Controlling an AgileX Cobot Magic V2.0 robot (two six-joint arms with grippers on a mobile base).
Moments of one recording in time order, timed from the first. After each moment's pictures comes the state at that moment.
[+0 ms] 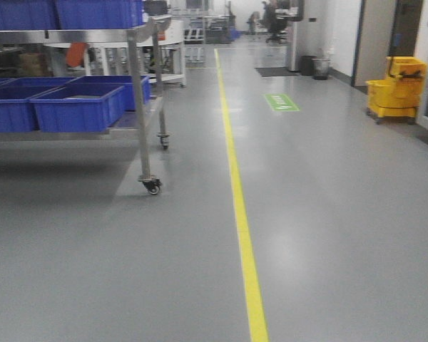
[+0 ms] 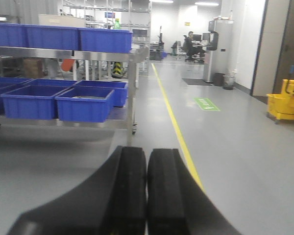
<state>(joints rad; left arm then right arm) -0.03 -0.01 0.01 0.10 -0.02 -0.20 0.10 0.30 -0.51 -0.22 0.44 0.28</state>
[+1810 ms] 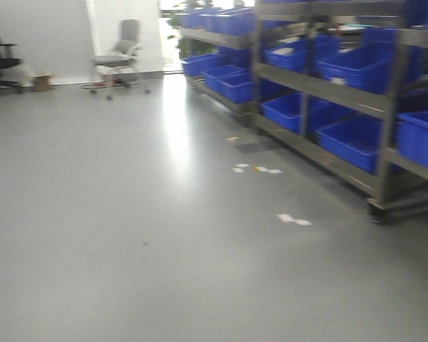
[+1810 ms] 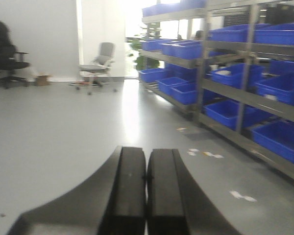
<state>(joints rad) -0.03 -0.01 0.01 0.10 -0.02 -0.20 0.10 0.30 -0.51 -0.22 0.44 0.28</state>
